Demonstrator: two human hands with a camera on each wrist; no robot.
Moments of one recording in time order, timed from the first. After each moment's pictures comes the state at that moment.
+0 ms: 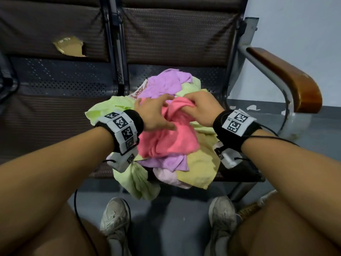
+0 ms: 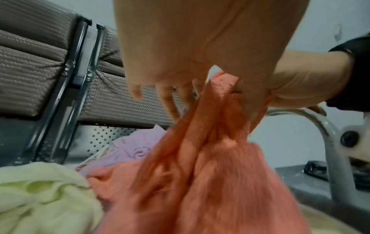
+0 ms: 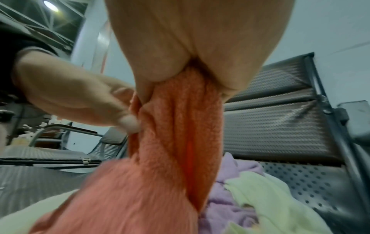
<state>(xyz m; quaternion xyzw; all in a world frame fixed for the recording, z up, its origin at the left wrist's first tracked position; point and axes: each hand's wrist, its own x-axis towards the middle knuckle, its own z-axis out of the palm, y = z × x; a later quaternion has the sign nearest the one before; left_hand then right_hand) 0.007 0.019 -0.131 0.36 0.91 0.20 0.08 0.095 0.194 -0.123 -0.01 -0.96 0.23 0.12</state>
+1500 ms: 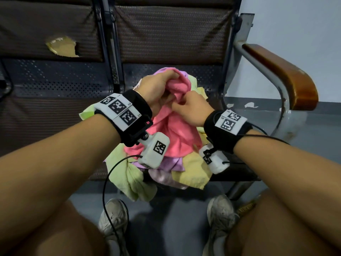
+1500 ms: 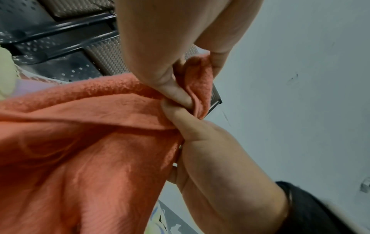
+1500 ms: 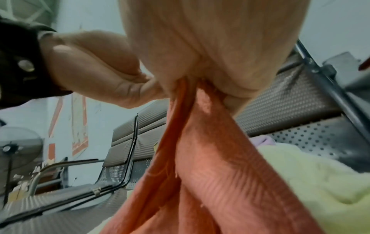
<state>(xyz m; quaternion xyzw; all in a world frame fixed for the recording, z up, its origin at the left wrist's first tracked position) 0.035 0.064 -0.072 0.09 0.58 0.76 0.28 0.092 0.176 -0.118 -0.12 -0.94 0.31 0.10</state>
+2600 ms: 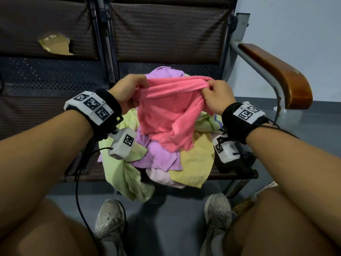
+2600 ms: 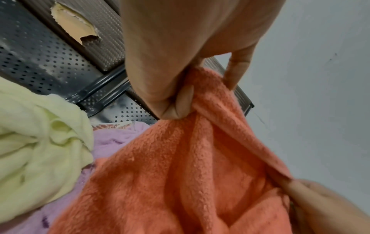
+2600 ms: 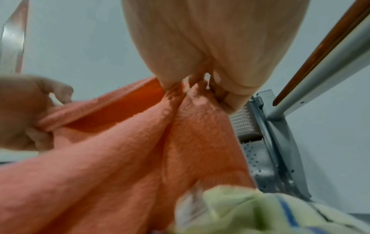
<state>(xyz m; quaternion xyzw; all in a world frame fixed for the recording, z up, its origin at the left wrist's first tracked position) -0.027 0.022 -0.099 0.09 0.72 0.64 0.26 0.096 0.247 -0.123 -0.22 -0.91 0.27 0.21</state>
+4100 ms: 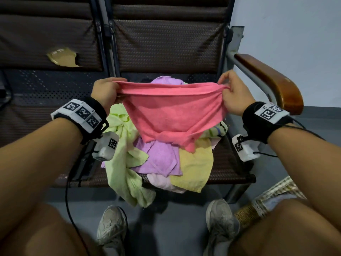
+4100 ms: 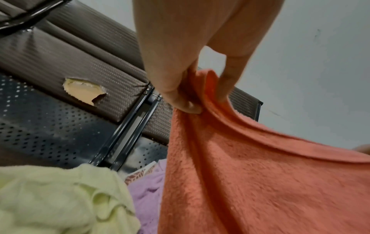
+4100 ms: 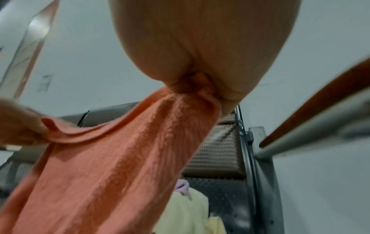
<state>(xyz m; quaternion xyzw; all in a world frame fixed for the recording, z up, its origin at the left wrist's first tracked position) -0.064 -0.014 -0.100 0.07 0.74 0.66 0.09 0.132 0.280 -0.091 -0.18 -0.90 0.33 0.24</state>
